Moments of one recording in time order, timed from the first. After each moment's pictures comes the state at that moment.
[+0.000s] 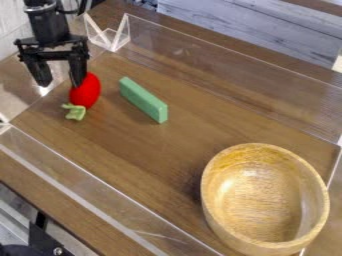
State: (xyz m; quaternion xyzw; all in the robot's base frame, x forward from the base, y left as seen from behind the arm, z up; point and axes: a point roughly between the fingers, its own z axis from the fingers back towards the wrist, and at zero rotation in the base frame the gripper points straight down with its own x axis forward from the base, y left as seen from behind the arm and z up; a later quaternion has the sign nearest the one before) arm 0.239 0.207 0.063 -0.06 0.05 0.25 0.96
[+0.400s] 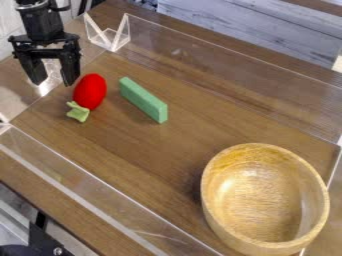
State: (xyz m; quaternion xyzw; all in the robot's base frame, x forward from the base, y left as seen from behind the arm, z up) arm 0.236 0.209 0.062 -0.07 0.04 0.19 0.98
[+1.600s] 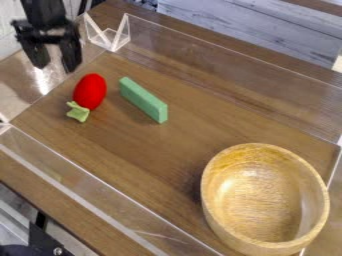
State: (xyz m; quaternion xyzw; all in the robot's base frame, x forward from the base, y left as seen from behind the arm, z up) arm 0.261 0.201 0.063 -0.04 -0.01 0.12 0.99
